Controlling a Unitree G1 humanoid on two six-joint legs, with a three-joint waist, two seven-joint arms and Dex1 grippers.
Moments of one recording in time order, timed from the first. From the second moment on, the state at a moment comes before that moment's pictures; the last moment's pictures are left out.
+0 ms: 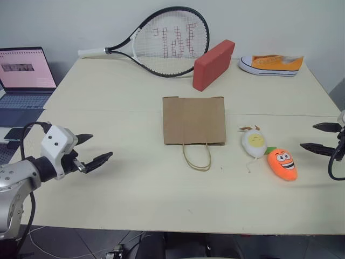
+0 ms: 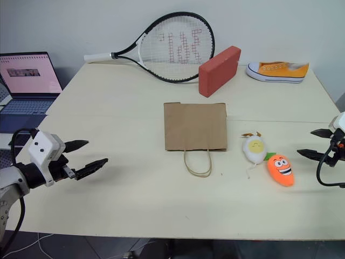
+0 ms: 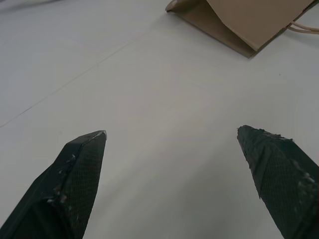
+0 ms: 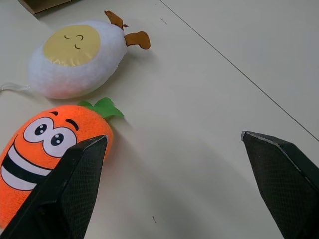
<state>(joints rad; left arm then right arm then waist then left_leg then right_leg) 0.05 0.90 0.42 -0.22 -0.43 0.41 -0.89 -0.43 -1.13 -0.18 0.58 0.25 0.12 1.29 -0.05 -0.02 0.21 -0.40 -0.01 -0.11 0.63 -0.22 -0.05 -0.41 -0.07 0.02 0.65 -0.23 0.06</state>
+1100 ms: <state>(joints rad) 0.03 0.85 0.43 -0.16 -0.43 0.29 -0.91 -0.41 -1.09 -0.21 0.54 0.27 0.10 1.27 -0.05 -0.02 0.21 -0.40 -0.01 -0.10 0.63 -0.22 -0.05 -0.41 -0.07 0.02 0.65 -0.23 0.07</state>
